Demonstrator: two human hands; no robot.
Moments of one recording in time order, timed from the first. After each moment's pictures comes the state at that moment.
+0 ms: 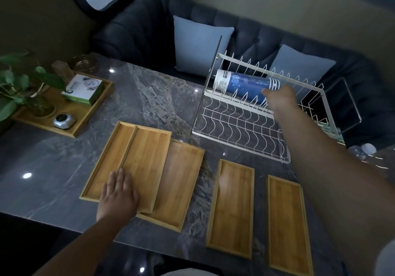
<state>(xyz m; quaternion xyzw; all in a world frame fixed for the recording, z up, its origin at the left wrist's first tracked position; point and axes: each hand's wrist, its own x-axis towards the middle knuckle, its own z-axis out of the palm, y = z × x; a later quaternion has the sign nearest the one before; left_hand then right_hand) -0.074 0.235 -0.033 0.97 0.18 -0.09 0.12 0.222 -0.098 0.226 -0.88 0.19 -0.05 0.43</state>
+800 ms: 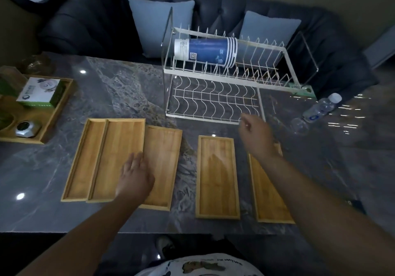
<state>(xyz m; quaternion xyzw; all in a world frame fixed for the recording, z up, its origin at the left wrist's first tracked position) -0.035 0.154 0.022 0.98 0.04 -0.11 0.14 0.054 -0.165 0.143 -0.95 0.02 -0.07 0.30</state>
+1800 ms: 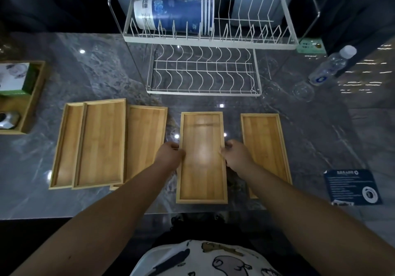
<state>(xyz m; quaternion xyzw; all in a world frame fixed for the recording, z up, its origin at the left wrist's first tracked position) -0.001 0.019 0.021 0.84 0.23 -0.25 0.43 -0.011 -0.191 0.023 -0.85 0.21 0.23 0.41</state>
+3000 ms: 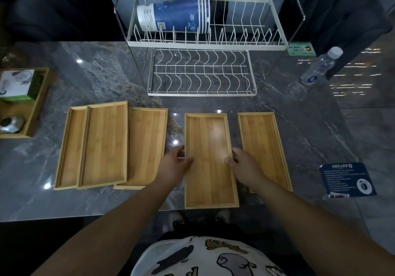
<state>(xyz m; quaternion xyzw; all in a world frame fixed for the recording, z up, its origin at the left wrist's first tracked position) -0.046 0.020 0.038 0.83 0.13 -0.21 0.50 -0.064 -0.206 0.048 -0.85 0.13 0.21 0.46</state>
